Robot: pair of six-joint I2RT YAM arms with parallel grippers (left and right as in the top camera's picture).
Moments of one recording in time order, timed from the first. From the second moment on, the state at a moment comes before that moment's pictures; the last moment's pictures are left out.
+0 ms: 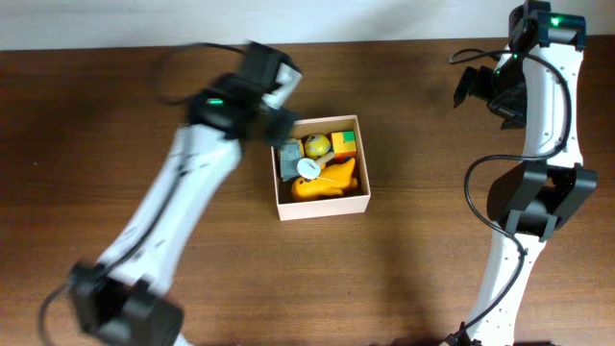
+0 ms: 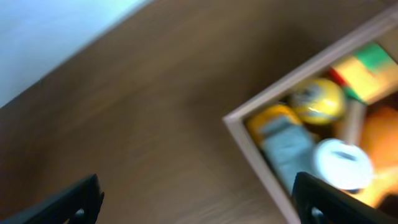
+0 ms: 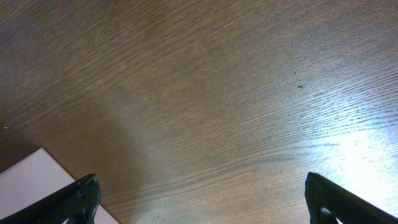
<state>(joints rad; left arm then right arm) -0.38 1.75 1.74 -0.94 -0.25 0.19 -0.20 2.44 2.58 -1.64 -0.10 0.29</state>
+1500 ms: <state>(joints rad) -0.09 1.19 1.55 -0.91 -0.31 0.09 -0.20 2.44 2.58 -1.64 -0.10 0.29</state>
